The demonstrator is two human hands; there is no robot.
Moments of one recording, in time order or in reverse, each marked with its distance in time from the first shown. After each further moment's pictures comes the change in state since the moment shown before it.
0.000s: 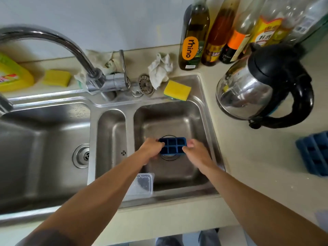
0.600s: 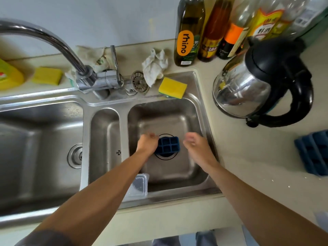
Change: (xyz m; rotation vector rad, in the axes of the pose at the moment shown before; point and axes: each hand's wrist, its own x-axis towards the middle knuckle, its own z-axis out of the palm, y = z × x) left_hand 0.015 0.002 0.012 -0.075 0.216 -0.008; right_hand 0.005 0.010 -0.019 0.126 0.010 -0.060
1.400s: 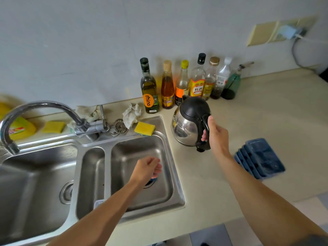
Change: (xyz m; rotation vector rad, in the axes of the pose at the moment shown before) left_hand -0.156 0.090 0.037 -0.244 -0.133 0.267; right_hand -0.062 -0.077 -0.212 0.428 0.504 -0.260
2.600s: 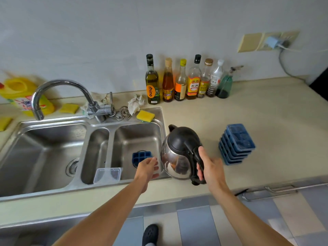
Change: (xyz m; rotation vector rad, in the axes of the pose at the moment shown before) left_hand -0.086 -0.070 0.048 -0.252 0.140 -0.113; right_hand -0.179 0.031 -0.084 0.049 -0.215 0.114
